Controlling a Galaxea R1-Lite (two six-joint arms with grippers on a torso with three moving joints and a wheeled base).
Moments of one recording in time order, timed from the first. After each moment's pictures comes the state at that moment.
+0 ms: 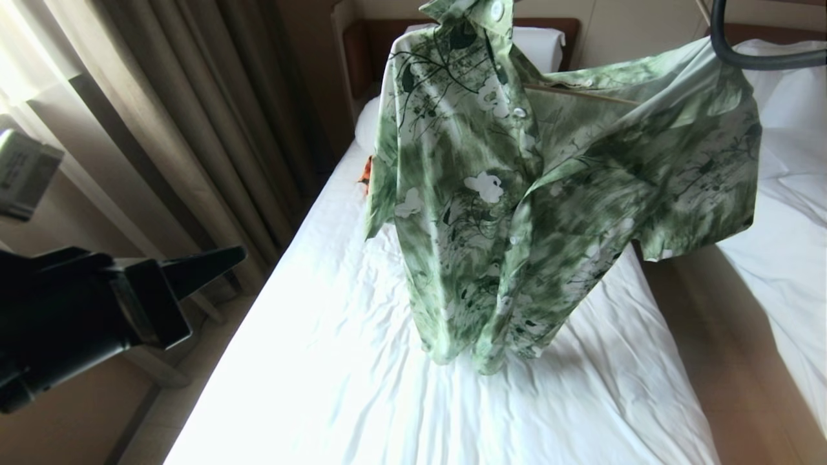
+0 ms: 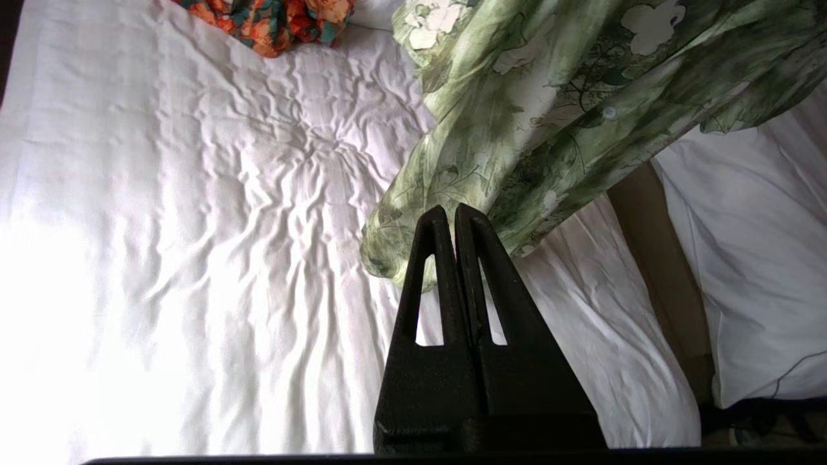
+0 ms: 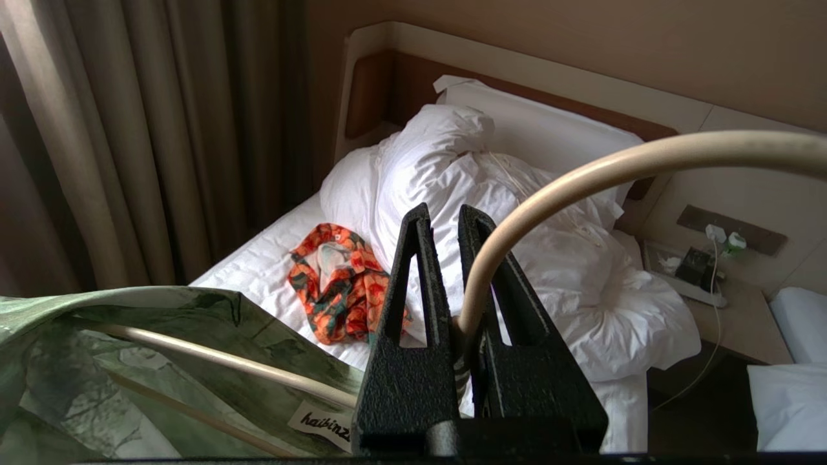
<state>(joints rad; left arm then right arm) -0.61 1.03 -0.68 -0.23 0.20 -0.22 0.55 1.67 -1.93 -0.14 -0.19 -0.32</state>
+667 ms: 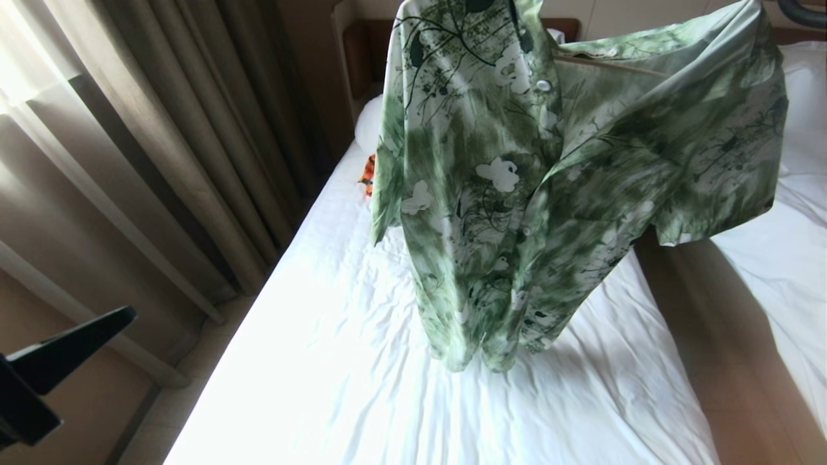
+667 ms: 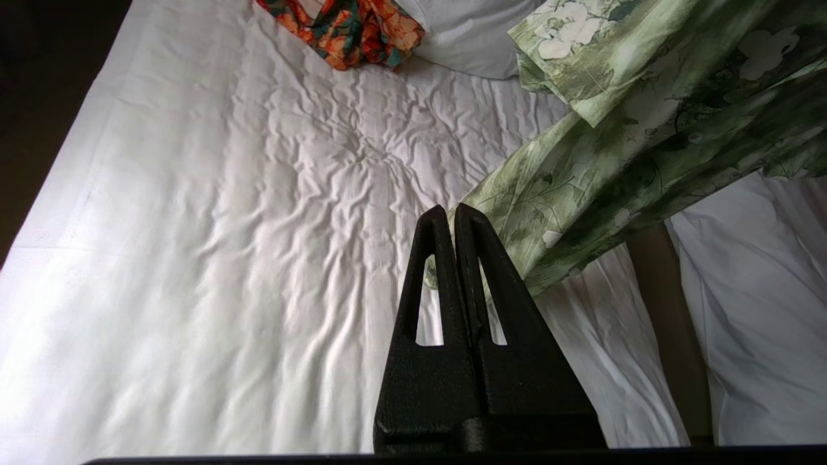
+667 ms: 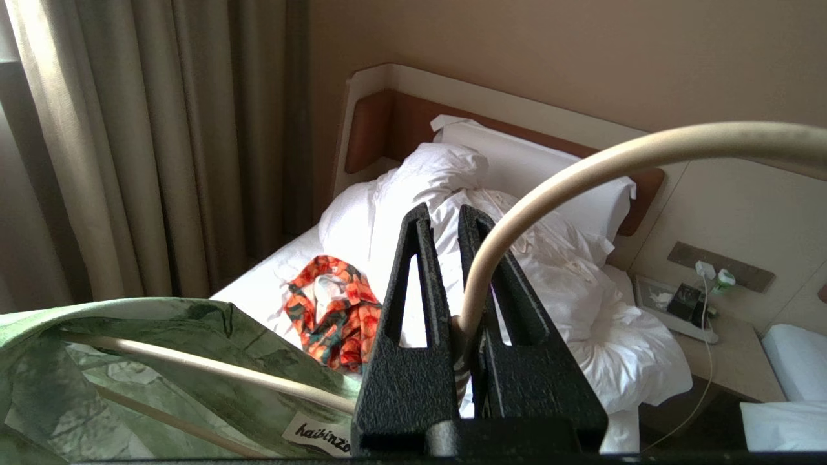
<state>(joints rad) -0.45 0.73 -0.46 -0.22 0.19 -0.32 0.54 1.62 -1.94 -0.14 -0.16 -0.34</state>
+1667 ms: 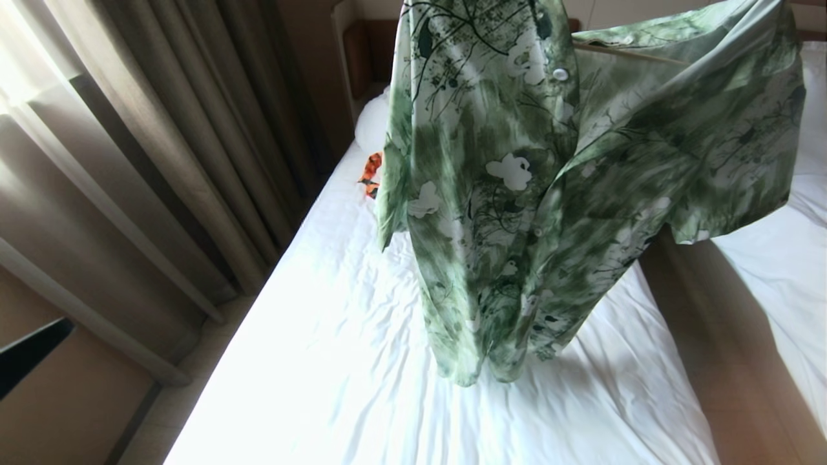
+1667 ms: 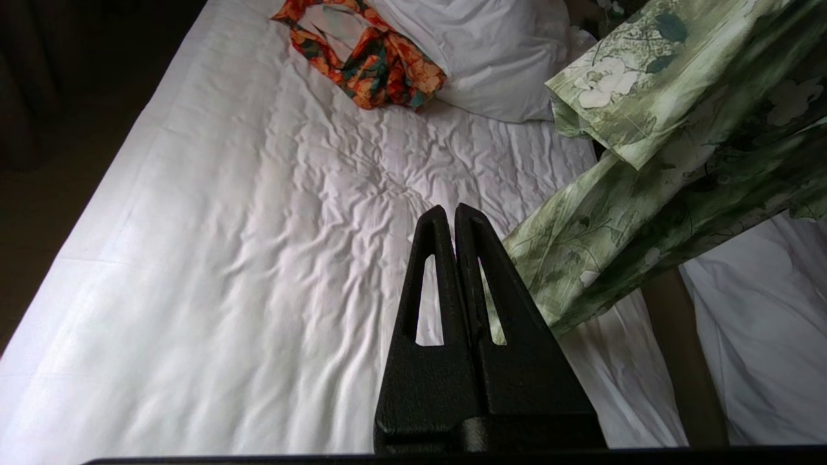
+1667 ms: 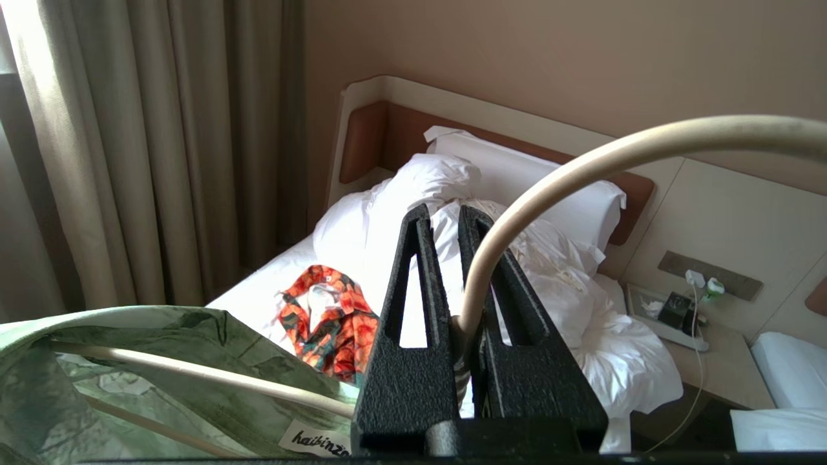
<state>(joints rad) -0.37 0.61 -0.42 -0.22 0.19 -0.32 0.54 1.60 -1.94 -0.14 -0.16 -0.35</state>
